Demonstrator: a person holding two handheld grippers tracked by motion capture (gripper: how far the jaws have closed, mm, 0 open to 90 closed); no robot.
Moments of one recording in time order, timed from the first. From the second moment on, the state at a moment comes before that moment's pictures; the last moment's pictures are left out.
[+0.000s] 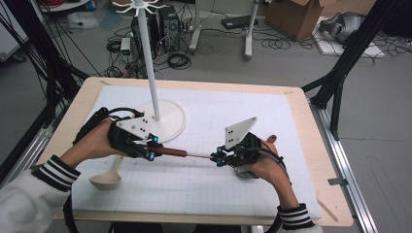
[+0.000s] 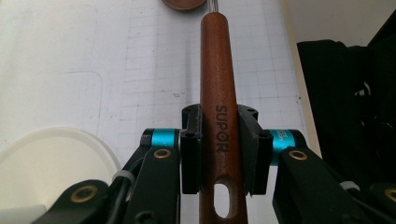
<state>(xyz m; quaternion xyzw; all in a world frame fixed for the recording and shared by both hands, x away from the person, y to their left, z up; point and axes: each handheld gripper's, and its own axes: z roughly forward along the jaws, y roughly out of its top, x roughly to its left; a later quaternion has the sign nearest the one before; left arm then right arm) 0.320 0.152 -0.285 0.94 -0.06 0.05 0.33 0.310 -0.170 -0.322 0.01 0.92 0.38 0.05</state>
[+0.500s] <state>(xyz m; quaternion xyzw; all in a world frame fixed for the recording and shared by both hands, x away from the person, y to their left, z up) 0.317 0.144 -0.270 0.95 -0.05 0.05 0.31 0.312 -0.168 -0.327 0.01 0.92 0.38 0.04</state>
